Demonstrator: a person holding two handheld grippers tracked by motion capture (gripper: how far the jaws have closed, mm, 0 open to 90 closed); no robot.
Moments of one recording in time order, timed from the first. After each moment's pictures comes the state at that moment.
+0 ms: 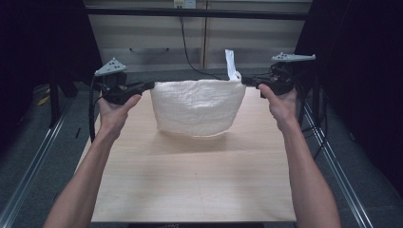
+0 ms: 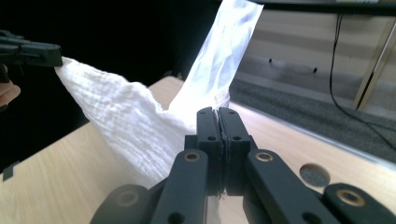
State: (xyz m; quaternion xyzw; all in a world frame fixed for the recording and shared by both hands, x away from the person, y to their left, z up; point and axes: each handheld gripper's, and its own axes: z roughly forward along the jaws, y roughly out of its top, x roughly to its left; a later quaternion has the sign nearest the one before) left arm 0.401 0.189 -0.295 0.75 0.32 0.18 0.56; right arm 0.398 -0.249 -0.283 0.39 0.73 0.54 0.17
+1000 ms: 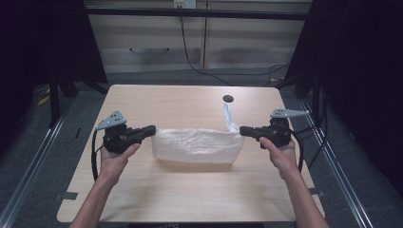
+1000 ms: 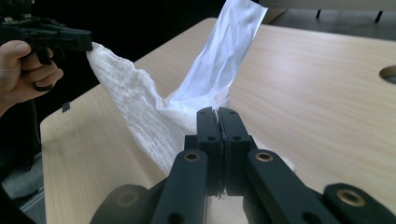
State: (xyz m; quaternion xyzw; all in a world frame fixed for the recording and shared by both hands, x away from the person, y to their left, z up) left arm 0.326 0.208 -0.392 0.76 0.33 0.10 0.56; right arm 0.318 -0.258 -0.391 0.39 0.74 0.54 0.07
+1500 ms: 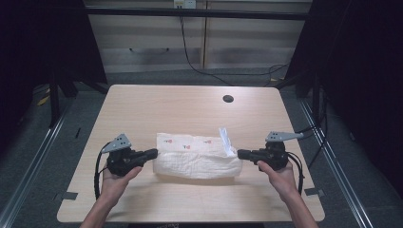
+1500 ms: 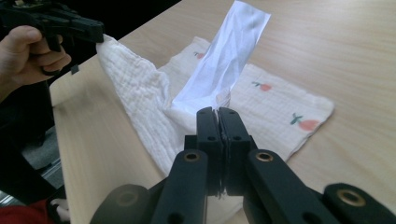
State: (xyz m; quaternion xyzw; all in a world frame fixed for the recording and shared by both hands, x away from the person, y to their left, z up) left arm 0.291 0.208 -0.437 0.78 0.33 0.07 0.53; right arm 0.276 -0.250 -0.432 0.39 0.76 0.51 0.04
